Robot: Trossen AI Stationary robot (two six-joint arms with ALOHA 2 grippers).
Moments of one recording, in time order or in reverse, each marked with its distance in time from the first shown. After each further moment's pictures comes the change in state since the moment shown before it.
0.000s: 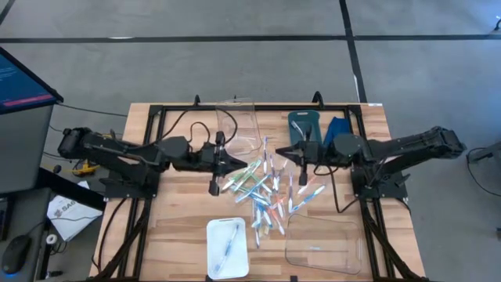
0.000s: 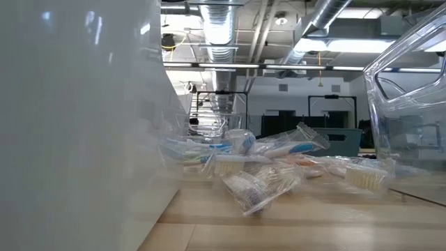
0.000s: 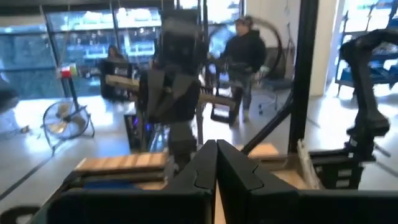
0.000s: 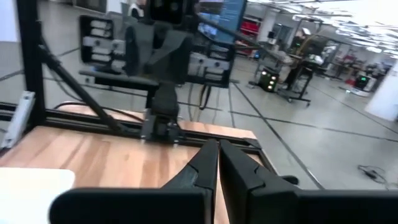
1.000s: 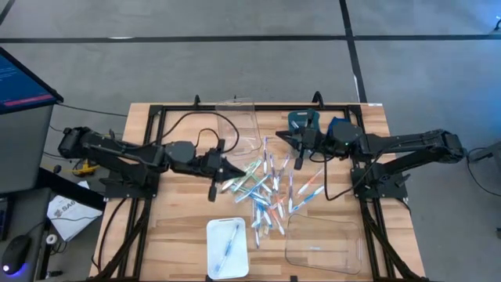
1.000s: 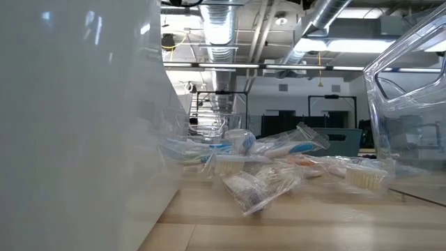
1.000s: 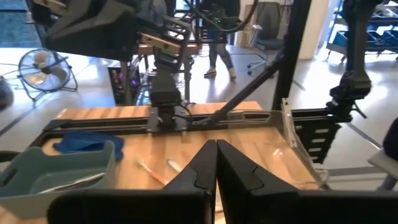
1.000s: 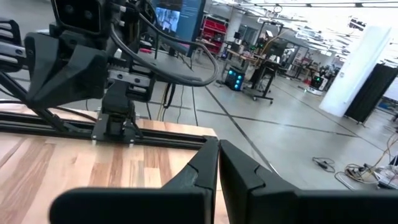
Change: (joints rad) left arm -0.047 -0.002 0.032 -0.220 0.004 -0.075; right arm -0.130 0.005 0.000 0.041 0.000 -0.059
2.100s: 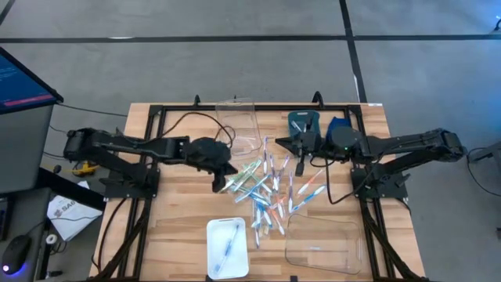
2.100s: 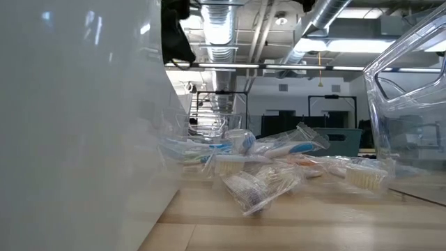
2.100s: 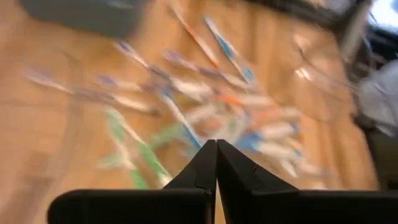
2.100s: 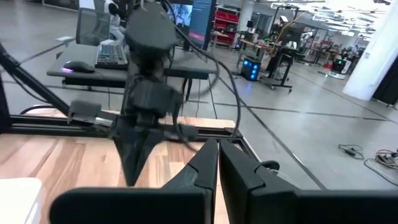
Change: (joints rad) left arm 0.167 0.107 0.009 -0.447 0.145 -0.264; right arm 0.055 0.000 0.000 -0.049 0.000 0.106
